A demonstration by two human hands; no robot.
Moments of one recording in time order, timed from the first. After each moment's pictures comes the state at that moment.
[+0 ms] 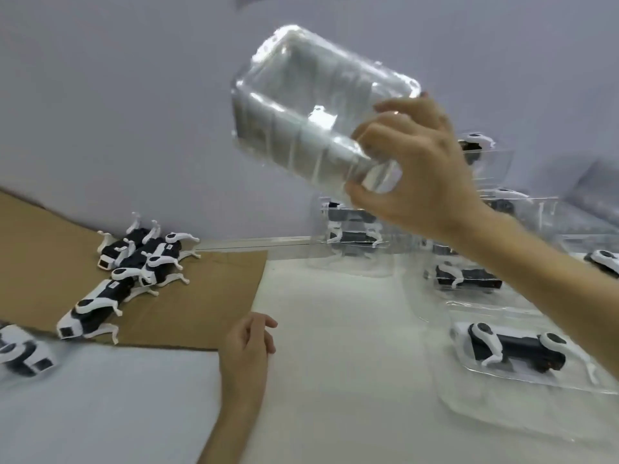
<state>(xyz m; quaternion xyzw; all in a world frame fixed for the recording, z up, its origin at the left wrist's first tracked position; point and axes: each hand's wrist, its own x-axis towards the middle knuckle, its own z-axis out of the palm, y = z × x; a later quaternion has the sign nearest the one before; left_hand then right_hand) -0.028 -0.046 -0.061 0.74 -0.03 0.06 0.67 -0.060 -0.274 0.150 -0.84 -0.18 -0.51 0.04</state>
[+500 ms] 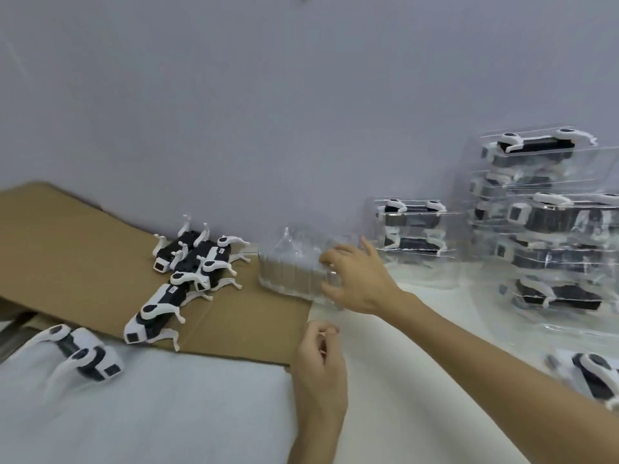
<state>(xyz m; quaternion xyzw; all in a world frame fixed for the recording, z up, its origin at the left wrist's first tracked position) -0.017 -0.047 -0.065 0.76 -0.03 0.07 0.65 0.075 -0.180 -0.009 -0.97 -0.09 -0.17 0.11</state>
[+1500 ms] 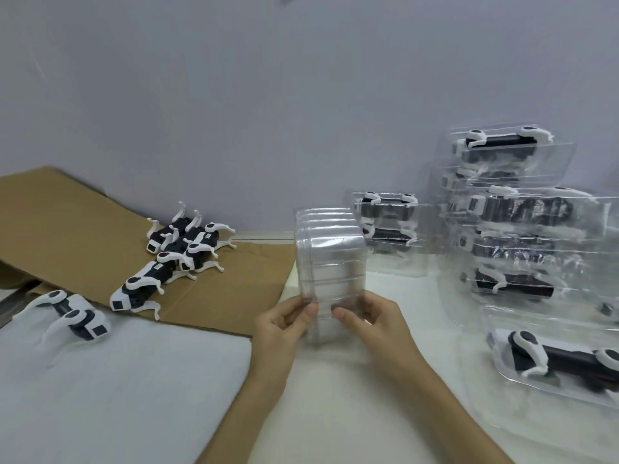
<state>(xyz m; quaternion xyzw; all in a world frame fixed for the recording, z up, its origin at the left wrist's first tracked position) -0.029 -0.043 -0.052 0.60 -0.13 -0.01 0.79 -0.058 -0.211 -0.053 -0.76 -0.04 -0.16 0.63</state>
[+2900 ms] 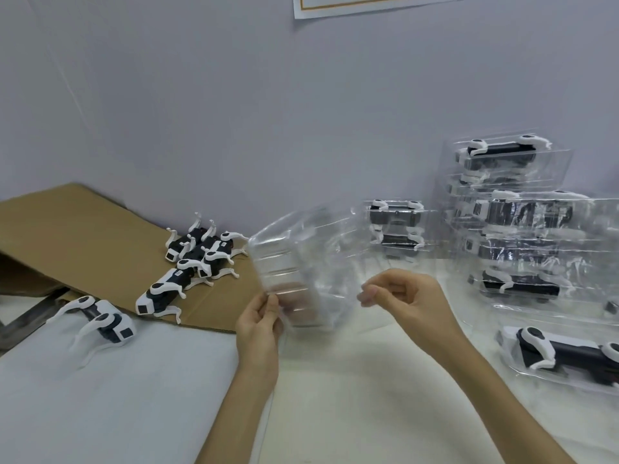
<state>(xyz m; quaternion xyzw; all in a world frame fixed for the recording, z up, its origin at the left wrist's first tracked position) -0.004 -0.011 -0.060 0.52 0.02 0.05 0.85 -0.082 -0.220 0.001 -0.78 -0.06 -0.22 0.58</state>
